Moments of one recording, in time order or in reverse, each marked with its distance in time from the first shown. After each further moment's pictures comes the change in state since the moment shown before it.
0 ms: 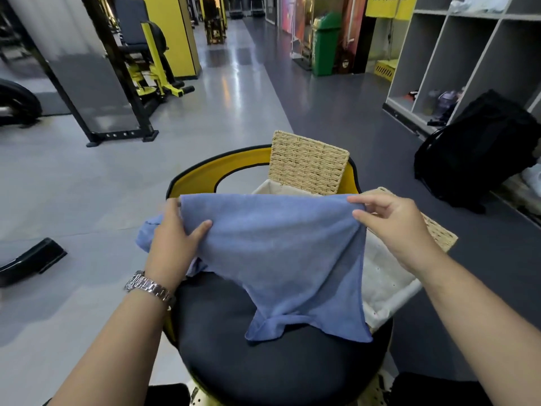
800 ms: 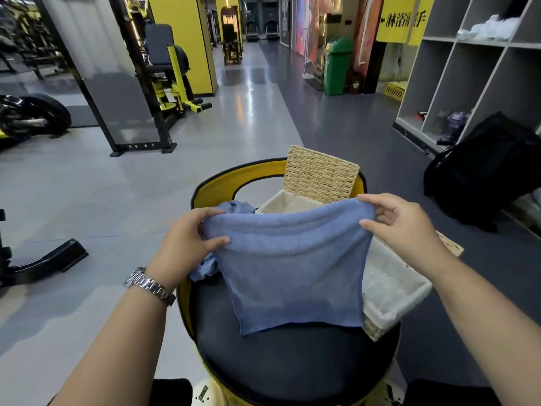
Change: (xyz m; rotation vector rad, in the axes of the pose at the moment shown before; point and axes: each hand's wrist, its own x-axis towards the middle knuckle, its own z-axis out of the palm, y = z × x) left_hand -0.020 0.013 -0.046 0.095 -0.140 0.212; right_hand -0.012 -0.027 -0.001 -0.144 -0.045 -0.032
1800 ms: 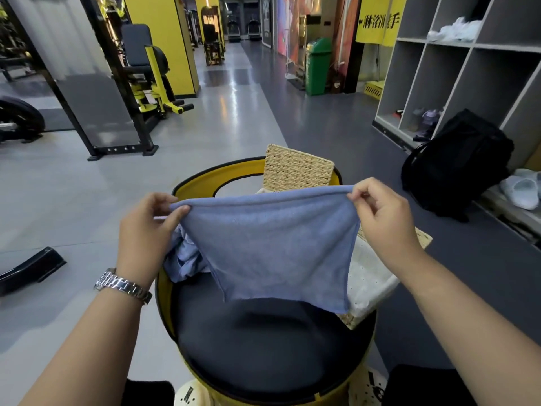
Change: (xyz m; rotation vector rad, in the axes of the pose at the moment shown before) left_hand -0.003 0.019 -0.010 -0.070 0.345 -0.001; right_hand -0.021 -0.022 -0.012 -0.168 0.261 -0.286
